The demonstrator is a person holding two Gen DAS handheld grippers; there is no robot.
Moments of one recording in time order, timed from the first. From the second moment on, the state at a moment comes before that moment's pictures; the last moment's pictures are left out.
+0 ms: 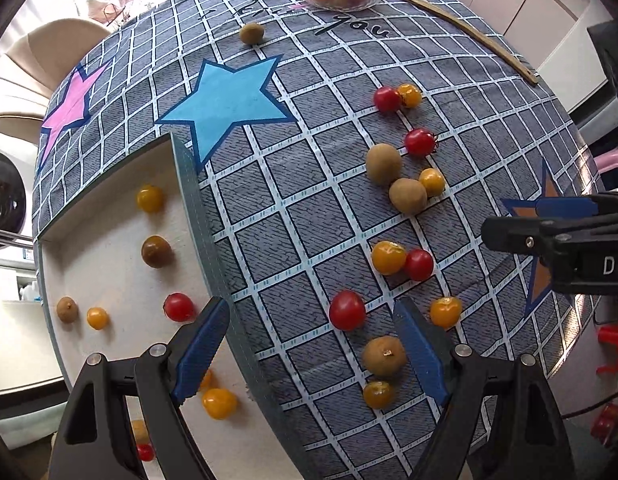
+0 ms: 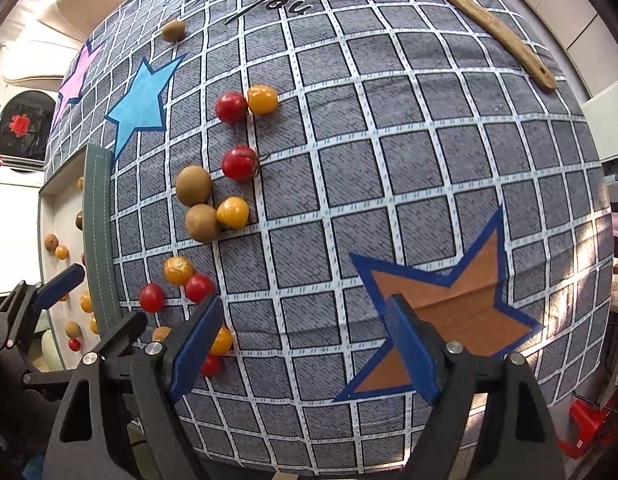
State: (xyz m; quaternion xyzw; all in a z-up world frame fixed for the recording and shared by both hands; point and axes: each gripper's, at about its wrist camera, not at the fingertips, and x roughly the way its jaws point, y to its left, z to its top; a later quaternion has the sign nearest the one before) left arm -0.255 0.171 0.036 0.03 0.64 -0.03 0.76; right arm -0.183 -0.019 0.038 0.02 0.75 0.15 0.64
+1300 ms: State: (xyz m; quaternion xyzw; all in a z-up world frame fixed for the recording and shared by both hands) left arm -0.249 0.204 0.037 -0.09 0.65 -0.04 0.75; right arm -0.150 0.082 0.020 -0.01 0.73 0.24 0.64
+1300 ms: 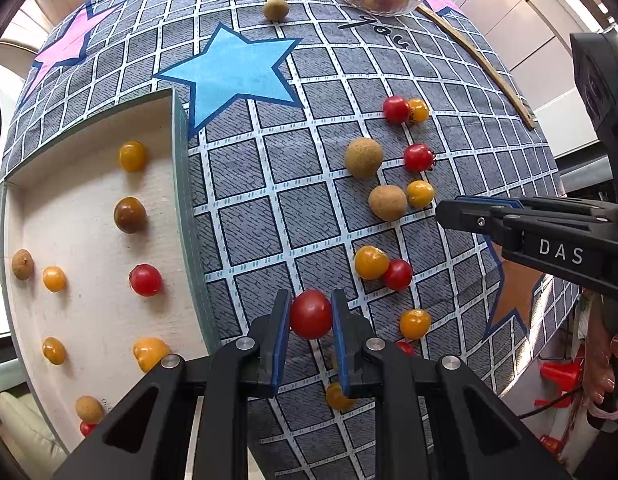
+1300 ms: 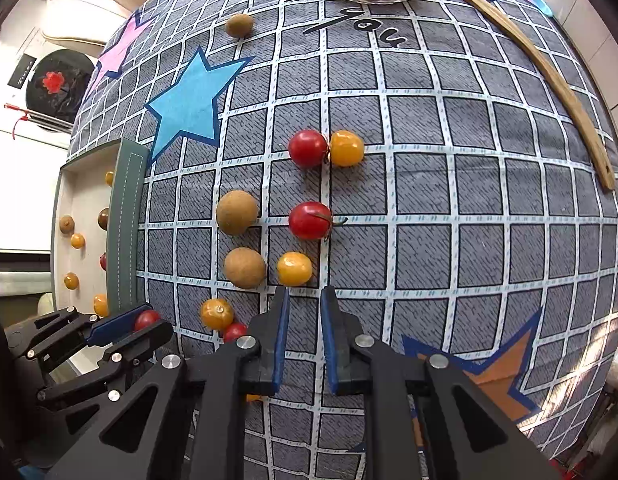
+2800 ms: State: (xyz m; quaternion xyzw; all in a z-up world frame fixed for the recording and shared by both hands) left arm -0.270 0.209 0.065 -0.09 0.63 -0.04 0.77; right arm -0.151 0.053 0.028 0.04 0.73 0.22 0.65
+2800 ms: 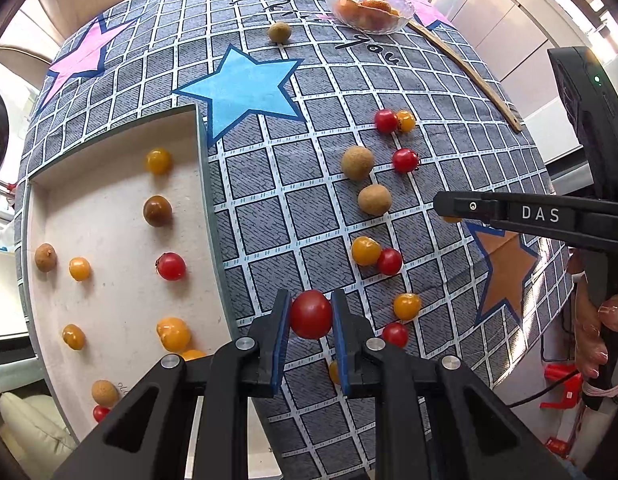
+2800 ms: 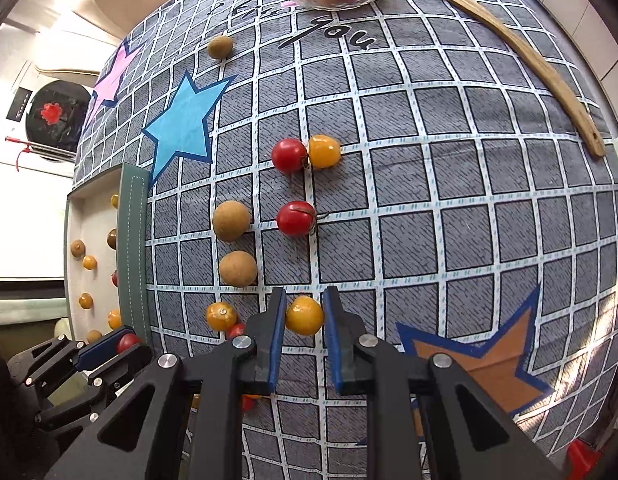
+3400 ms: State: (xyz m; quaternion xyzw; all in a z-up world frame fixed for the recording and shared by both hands) left arm -0.305 0.252 0.080 -0.12 0.61 0.01 0.78; right arm -0.177 0.080 0.075 0.01 0.70 0.27 0.66
